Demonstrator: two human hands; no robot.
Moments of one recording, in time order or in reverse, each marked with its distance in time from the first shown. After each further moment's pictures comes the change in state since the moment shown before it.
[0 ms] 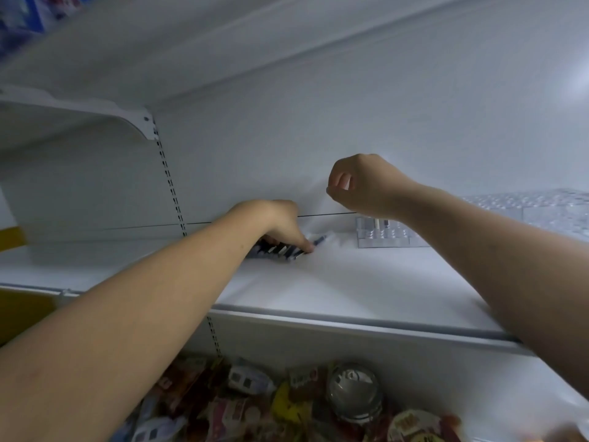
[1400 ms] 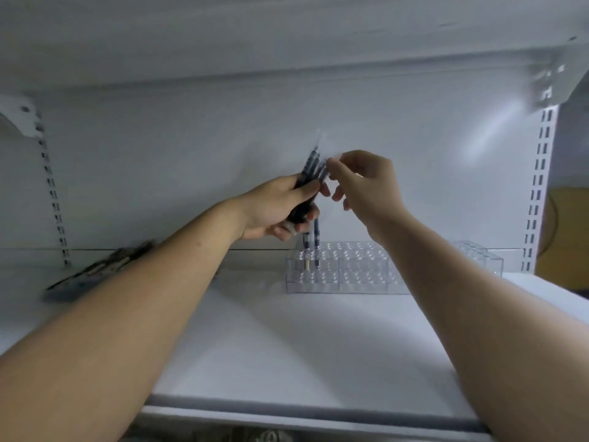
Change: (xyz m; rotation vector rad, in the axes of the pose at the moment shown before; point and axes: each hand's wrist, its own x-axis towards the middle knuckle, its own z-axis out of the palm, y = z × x) left_hand 0.047 0.081 -0.036 -1.227 -0.129 0.665; right_hand -0.003 0.038 -0.053 0.530 0.529 0.287
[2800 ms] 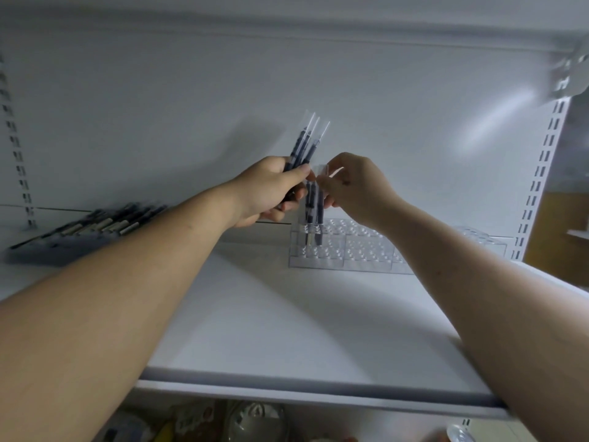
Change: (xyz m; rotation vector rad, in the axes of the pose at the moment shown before) left_hand -0.011 -0.035 -0.005 -0.094 0.164 0.056; right_hand -0.009 0.025 0.014 -0.527 -0.295 -0.015
